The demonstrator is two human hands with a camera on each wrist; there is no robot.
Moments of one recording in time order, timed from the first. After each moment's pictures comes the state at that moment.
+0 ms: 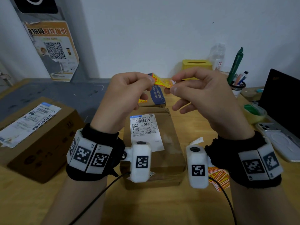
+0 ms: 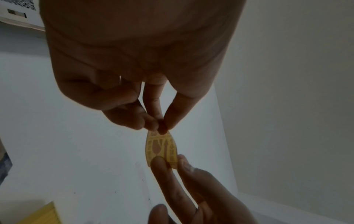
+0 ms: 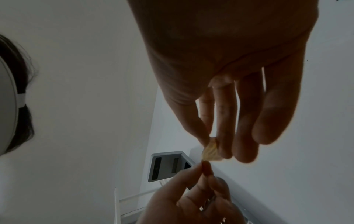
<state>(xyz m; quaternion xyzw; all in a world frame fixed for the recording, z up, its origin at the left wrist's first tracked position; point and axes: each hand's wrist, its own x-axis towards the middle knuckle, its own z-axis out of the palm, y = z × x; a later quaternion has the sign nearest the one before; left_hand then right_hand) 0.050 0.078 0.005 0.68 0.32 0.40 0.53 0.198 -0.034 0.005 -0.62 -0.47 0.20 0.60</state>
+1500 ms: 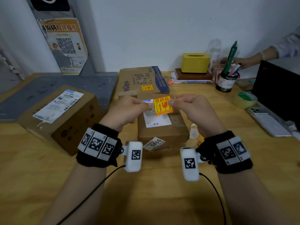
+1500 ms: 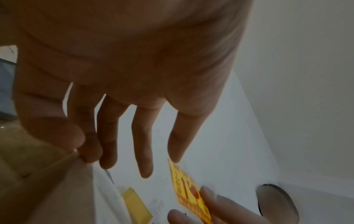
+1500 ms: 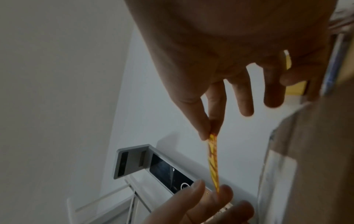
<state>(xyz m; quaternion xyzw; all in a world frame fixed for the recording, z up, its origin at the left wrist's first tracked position) -0.011 0.065 -0.036 0.75 0.41 0.19 0.49 0.154 -0.051 -0.050 -0.72 -0.36 0.23 0.56</state>
